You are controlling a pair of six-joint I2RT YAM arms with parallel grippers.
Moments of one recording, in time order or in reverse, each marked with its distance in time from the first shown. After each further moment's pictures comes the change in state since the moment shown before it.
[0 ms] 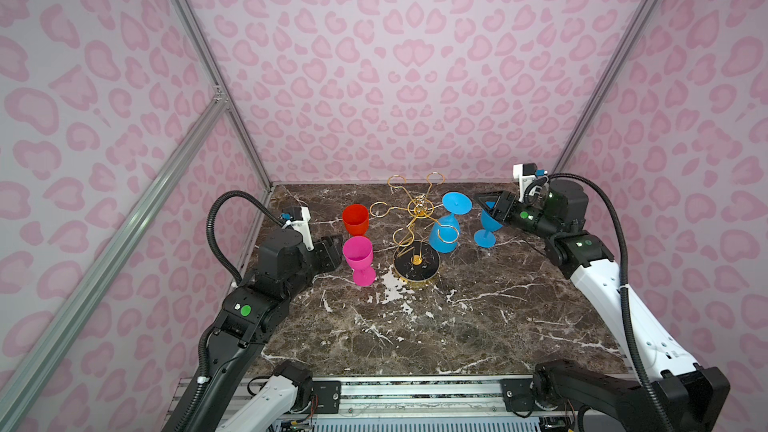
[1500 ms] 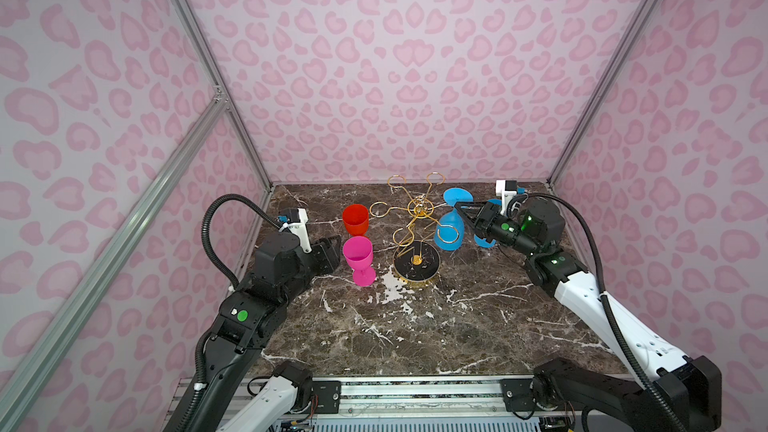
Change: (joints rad) left arm 0.000 -0.026 -0.008 -0.001 -0.006 0.000; right arm 0.147 -0.005 -0.171 0.311 0.090 0.318
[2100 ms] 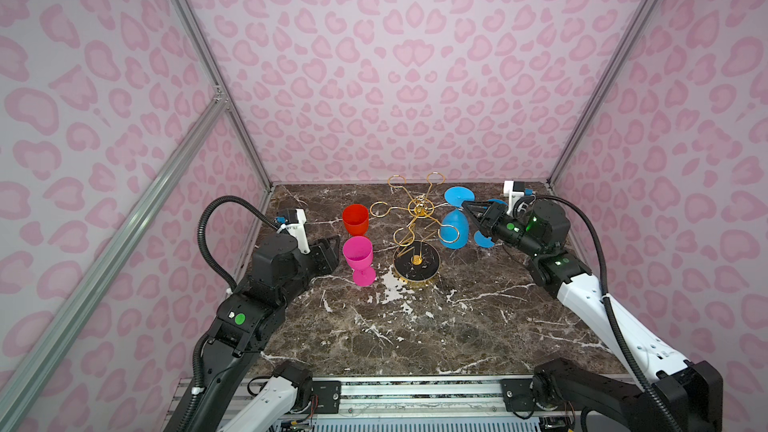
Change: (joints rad) left arm 0.000 -0.015 0.000 0.000 -0.002 0.000; right arm -0.048 -0.016 -0.026 0.014 0.026 0.016
